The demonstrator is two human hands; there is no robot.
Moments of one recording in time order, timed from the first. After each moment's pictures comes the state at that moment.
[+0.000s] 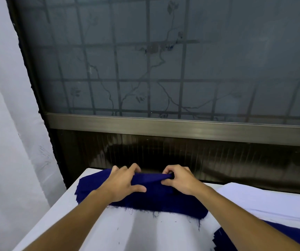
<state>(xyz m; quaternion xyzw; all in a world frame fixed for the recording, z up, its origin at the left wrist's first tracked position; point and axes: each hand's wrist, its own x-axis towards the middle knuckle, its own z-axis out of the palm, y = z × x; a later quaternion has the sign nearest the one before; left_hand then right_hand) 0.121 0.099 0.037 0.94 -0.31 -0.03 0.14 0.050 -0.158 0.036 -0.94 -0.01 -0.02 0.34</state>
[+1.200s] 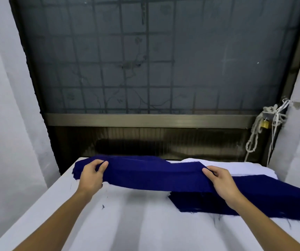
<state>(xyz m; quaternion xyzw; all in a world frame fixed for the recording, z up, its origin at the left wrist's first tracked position) -0.053 0.130 0.062 0.81 -0.08 0.09 0.58 -0.231 -0.245 0.051 -0.79 0.15 -0.22 0.55</state>
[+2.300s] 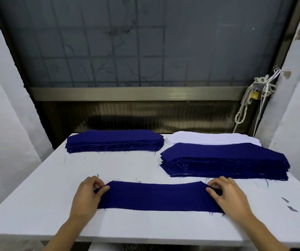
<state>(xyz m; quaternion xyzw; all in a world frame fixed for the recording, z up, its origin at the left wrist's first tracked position) -0.136 0.167 -0.062 0.91 -0.14 0.09 0.39 -0.349 -0.231 -0.046 -0.93 0.22 -0.20 0.20</state>
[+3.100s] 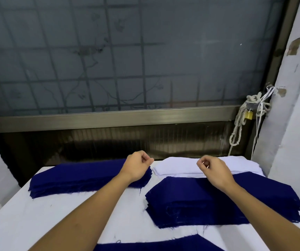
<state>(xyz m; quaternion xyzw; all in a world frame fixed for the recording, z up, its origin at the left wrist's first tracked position) -0.033 -0.098 0.068 0.87 -0.29 -0.04 0.39 -0.190 -0.347 0.037 -0.90 0.26 -0.22 0.28</state>
